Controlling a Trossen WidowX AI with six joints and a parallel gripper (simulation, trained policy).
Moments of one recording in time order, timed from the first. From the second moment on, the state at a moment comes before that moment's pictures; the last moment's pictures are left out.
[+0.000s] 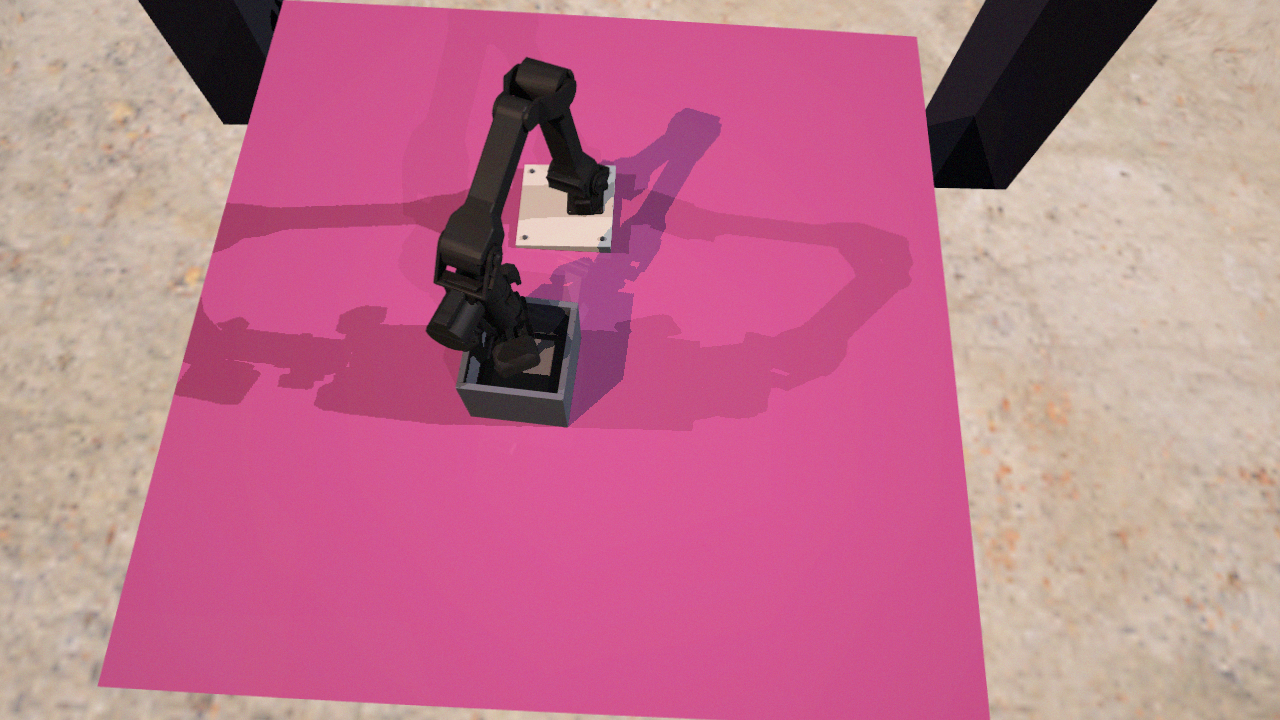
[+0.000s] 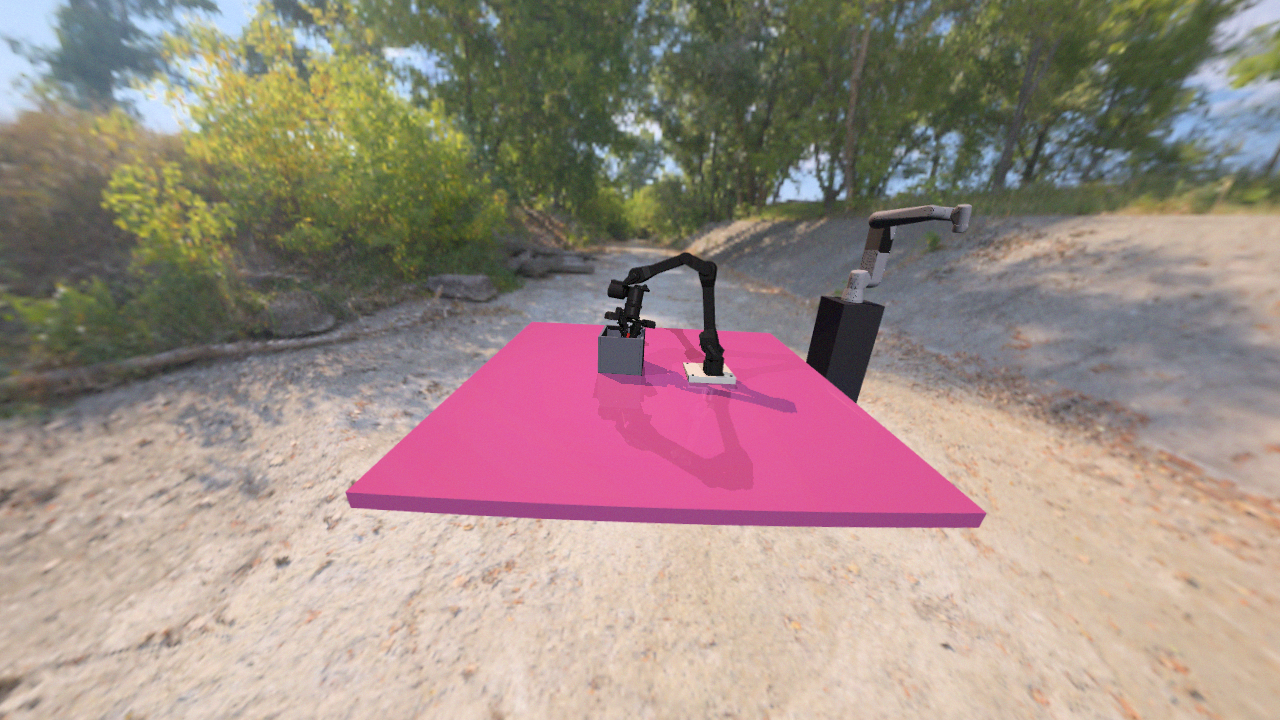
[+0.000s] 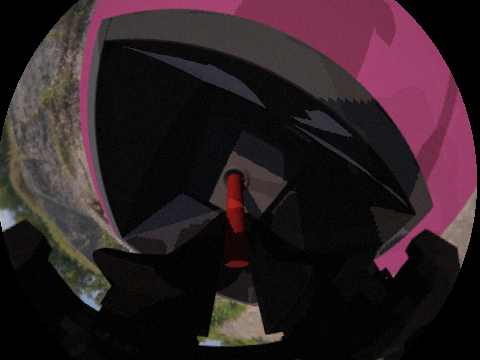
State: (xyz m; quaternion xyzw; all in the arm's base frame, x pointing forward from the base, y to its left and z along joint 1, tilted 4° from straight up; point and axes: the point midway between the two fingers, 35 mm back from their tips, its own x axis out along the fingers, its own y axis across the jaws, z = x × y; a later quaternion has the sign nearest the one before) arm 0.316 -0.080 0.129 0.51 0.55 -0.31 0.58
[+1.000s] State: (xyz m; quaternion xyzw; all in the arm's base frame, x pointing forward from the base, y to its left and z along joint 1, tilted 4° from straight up) arm 0.318 -0.085 0.123 0.51 0.57 -0.29 0.57
